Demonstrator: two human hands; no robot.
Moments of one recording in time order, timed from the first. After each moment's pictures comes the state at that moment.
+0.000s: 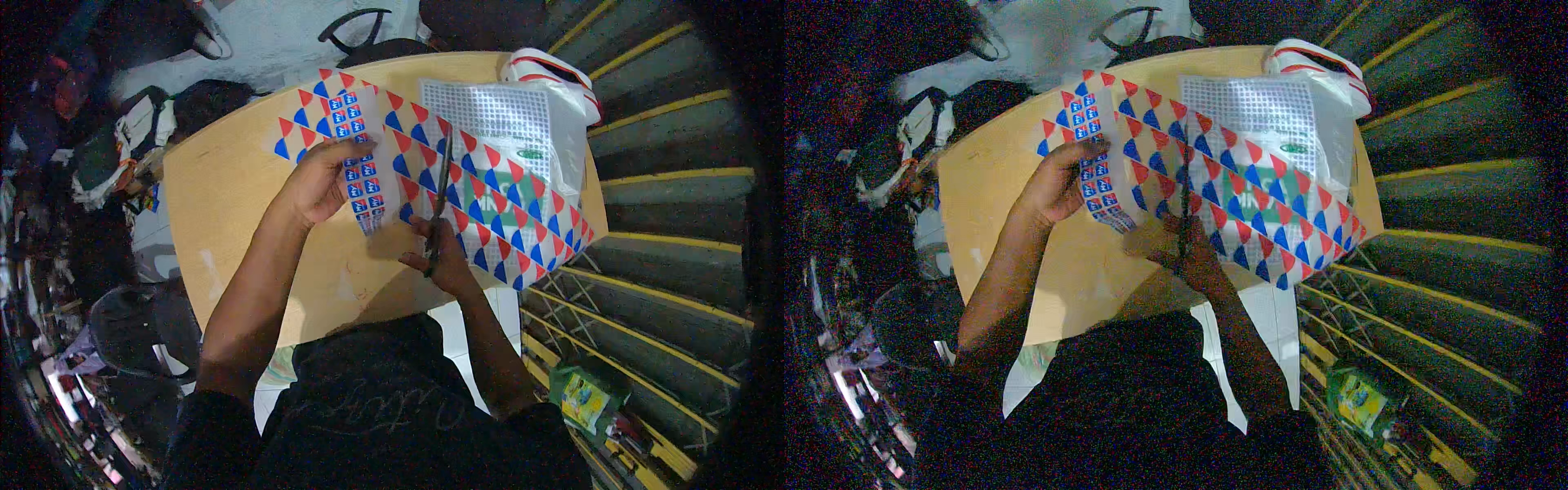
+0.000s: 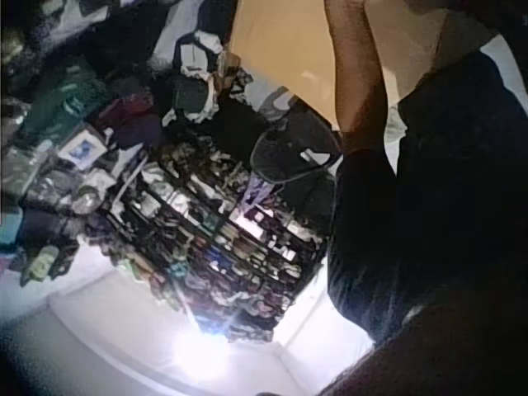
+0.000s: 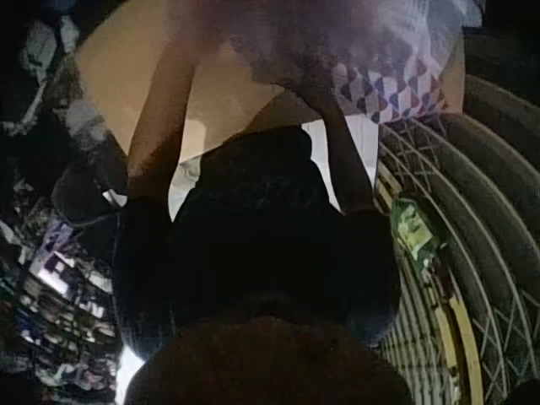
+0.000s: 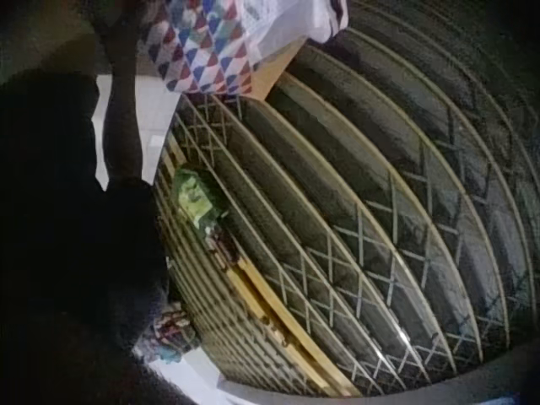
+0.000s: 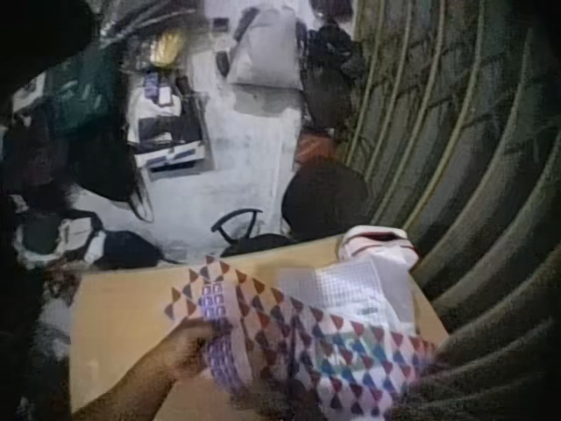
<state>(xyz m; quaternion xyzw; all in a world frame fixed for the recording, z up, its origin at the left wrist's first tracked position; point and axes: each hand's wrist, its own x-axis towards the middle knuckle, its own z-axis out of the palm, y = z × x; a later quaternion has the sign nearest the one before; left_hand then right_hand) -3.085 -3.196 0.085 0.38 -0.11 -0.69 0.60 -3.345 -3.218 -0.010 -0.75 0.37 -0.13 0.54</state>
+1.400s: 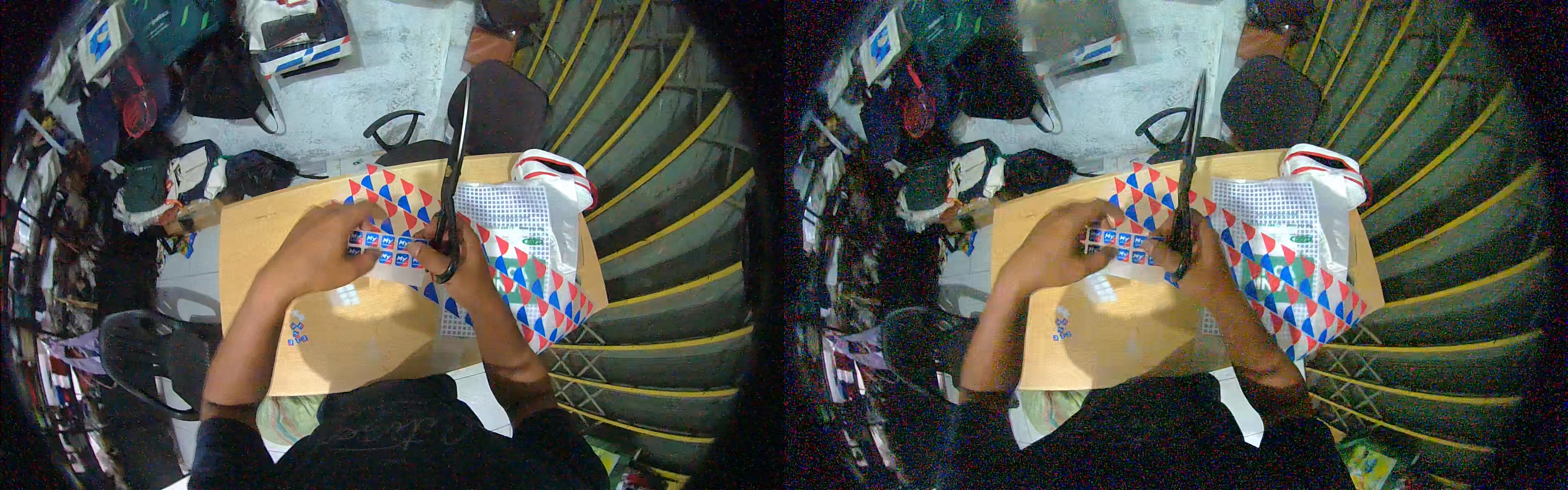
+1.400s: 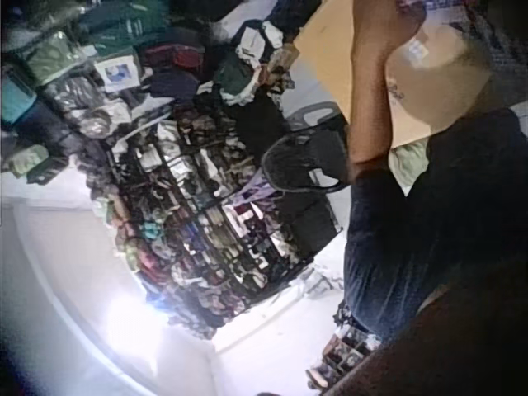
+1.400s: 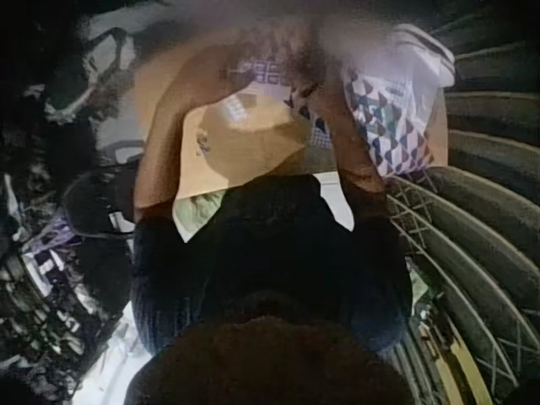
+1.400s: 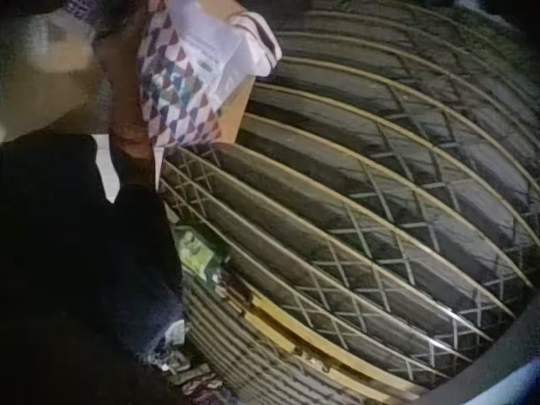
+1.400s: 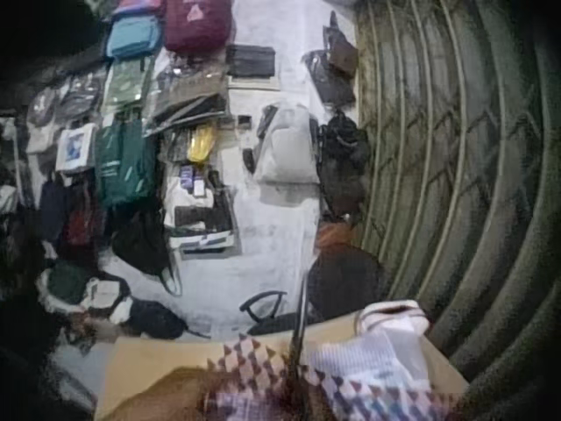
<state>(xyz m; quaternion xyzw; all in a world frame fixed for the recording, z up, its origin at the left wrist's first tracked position) -3.073 -3.133 0.232 0.67 -0.67 -0.13 0.30 -3.257 -3.245 0.172 -0.62 0.24 -0.31 0.68</state>
